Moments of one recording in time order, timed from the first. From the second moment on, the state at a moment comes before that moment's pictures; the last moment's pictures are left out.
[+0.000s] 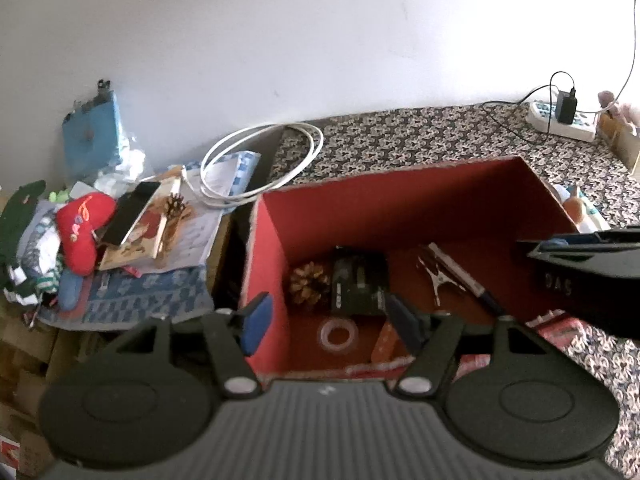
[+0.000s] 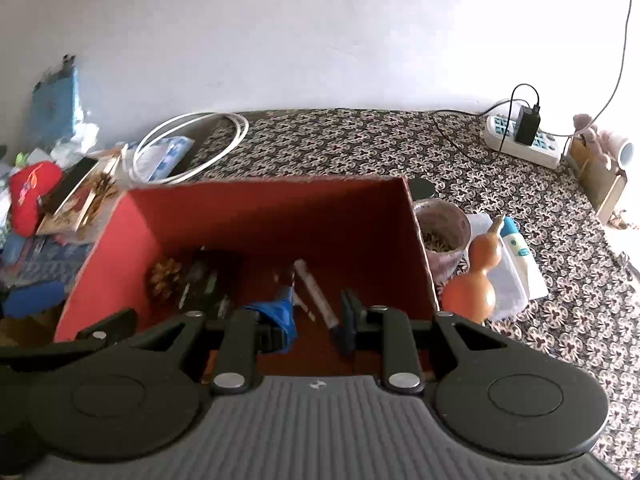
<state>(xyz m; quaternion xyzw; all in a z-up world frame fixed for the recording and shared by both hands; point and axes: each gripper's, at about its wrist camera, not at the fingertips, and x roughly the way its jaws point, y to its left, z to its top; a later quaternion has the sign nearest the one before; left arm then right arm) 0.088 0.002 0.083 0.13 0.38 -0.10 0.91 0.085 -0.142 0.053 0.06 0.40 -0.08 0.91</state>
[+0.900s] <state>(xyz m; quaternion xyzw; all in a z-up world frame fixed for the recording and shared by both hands) 0.026 0.025 0.020 0.13 0.50 -0.16 0.84 0.004 -0.113 0.007 0.08 0.49 -0.03 0.87</state>
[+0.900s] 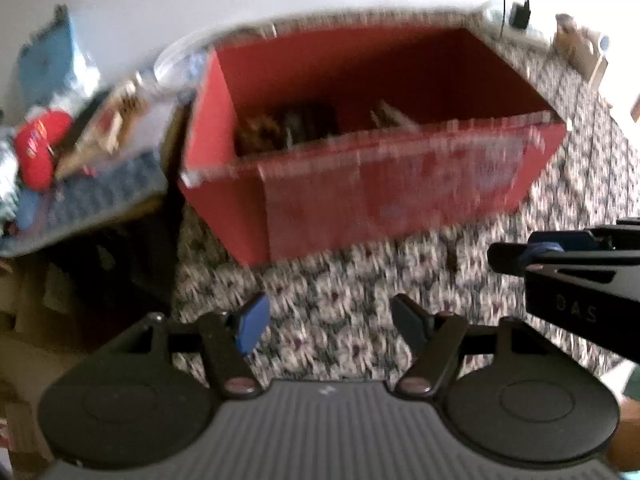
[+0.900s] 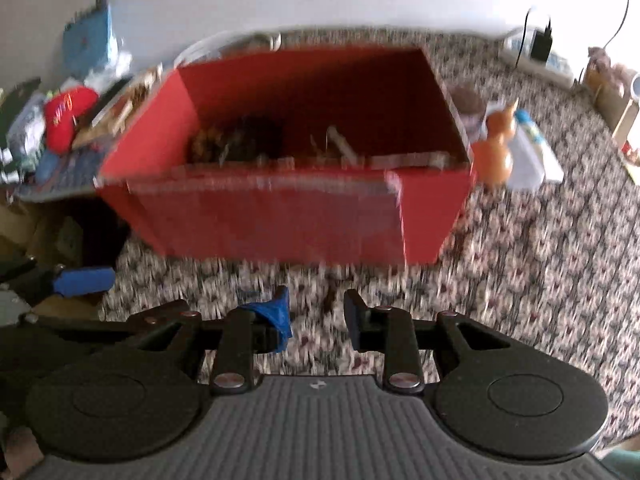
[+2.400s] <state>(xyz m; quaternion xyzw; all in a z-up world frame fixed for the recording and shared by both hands) 0.087 0.012 0.110 0.12 0.37 -0.11 0.92 0.047 -0.132 0.078 0.10 0.35 -0.06 0.93</state>
